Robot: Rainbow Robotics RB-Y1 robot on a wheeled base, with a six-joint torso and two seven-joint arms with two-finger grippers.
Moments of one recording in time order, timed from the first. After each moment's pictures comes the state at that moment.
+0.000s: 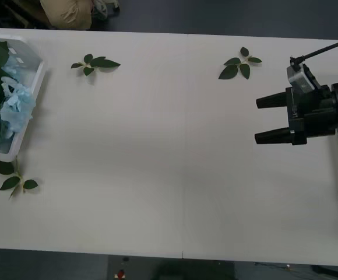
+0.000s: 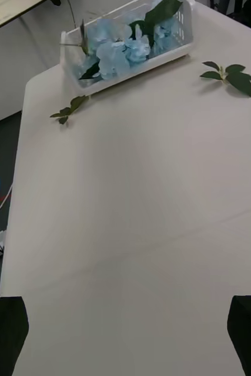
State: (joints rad) right arm -0.36 -0.77 -0.03 -1.64 -1.76 1.41 2.61; left arm -0.50 1.11 0.04 -1.31 0.61 1.48 -2.53
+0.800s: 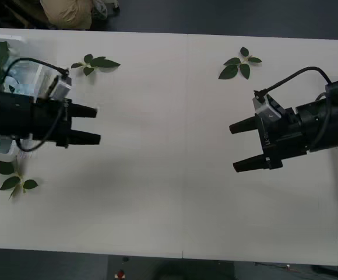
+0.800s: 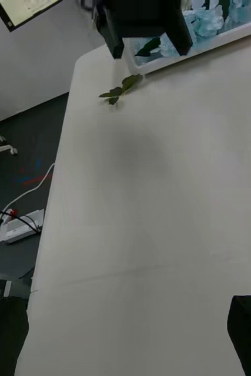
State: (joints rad) right arm -0.36 -0.62 0.02 -1.63 -1.65 1.53 2.68; left arm -0.44 0.63 -0.02 -1.31 1.76 1.41 -2.71
